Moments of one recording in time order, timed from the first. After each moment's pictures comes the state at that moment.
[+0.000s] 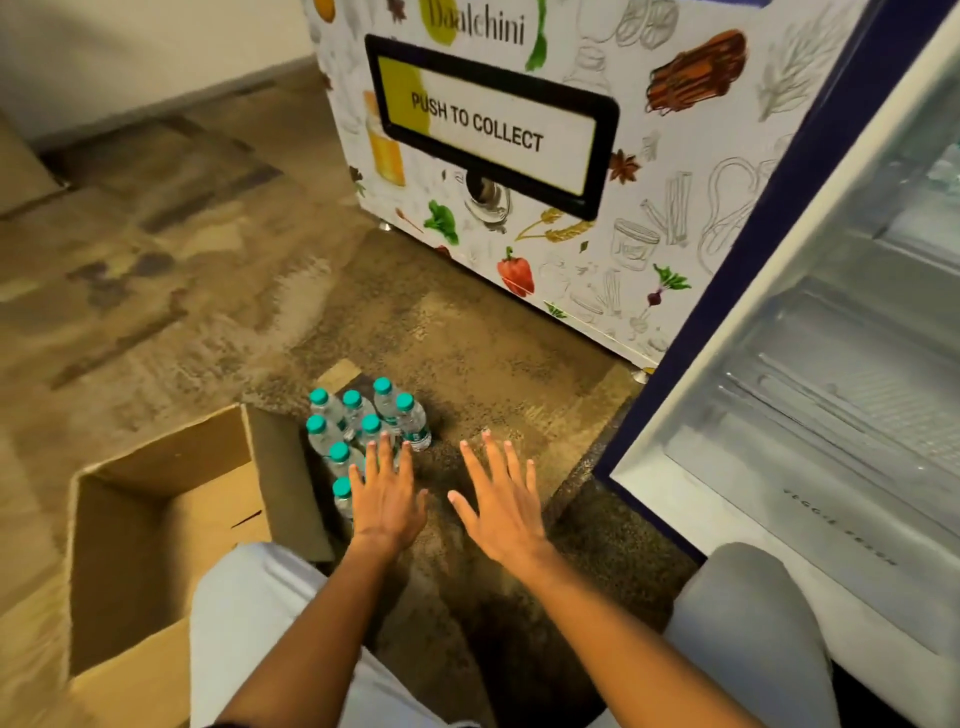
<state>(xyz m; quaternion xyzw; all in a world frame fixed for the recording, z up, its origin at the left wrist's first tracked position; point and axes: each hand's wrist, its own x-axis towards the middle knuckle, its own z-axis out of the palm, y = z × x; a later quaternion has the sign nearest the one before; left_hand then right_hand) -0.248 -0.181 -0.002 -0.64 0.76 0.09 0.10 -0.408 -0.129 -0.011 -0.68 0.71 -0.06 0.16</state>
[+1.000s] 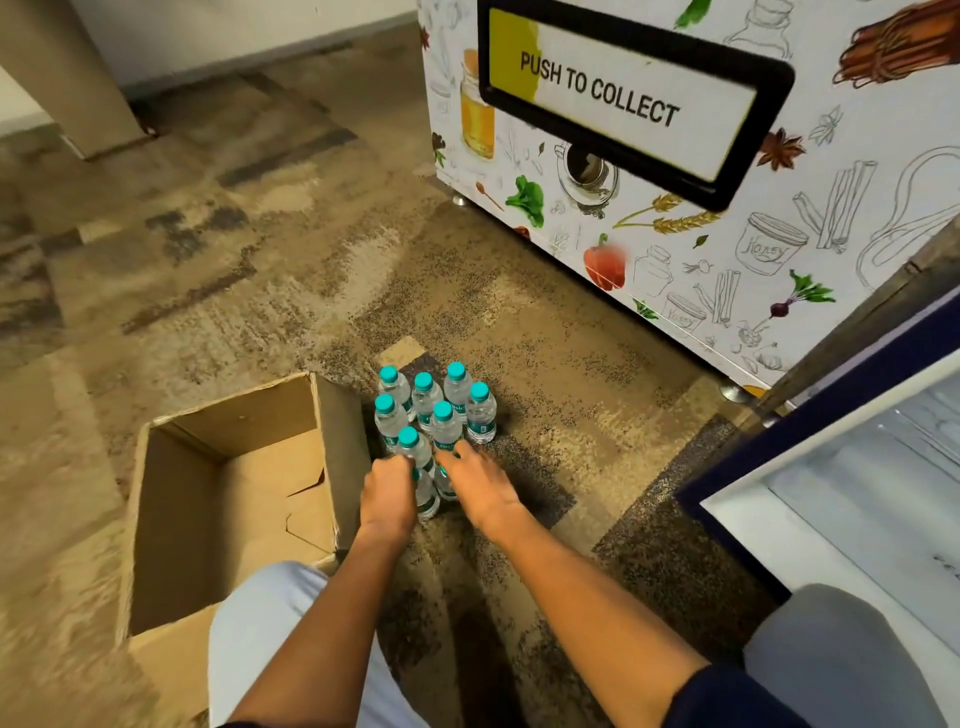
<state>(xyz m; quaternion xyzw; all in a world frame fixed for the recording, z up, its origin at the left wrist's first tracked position) -0.163 -0.215 -0.028 -0.74 0.64 0.19 -0.02 -0.296 -0.219 -0.037 -0.77 0.60 0.01 0.21</state>
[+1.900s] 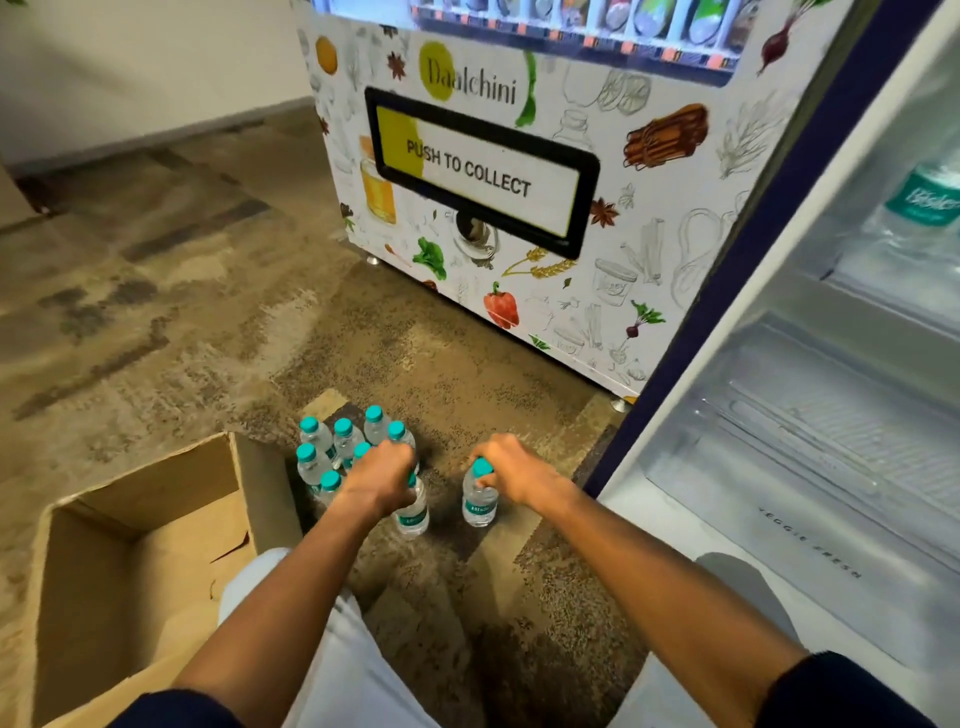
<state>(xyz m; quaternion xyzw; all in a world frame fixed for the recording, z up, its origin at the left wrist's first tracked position) -0.250 -0.233 0.064 -0.53 0.83 0.12 0.11 -0.449 -0.191 0.047 -0.71 0.66 -0.04 0.25</state>
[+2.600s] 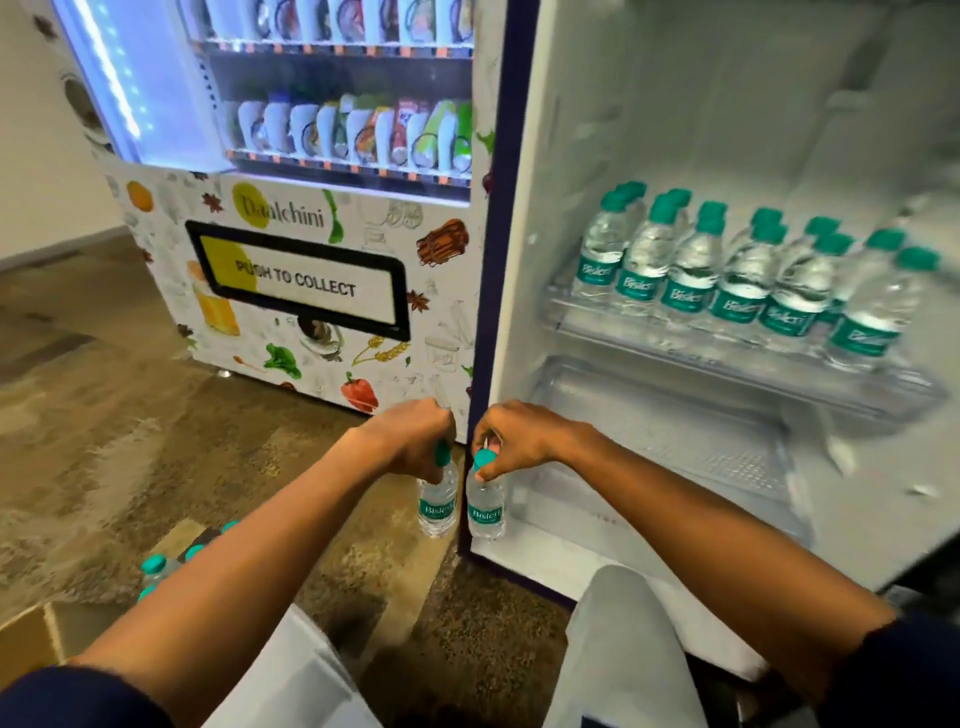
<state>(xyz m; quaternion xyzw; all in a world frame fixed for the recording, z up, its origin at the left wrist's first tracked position) -0.452 -0.189 0.247 -0.21 0.97 0.00 0.09 -0.612 -0.100 0.234 -0.68 0.71 -0.03 0.16</state>
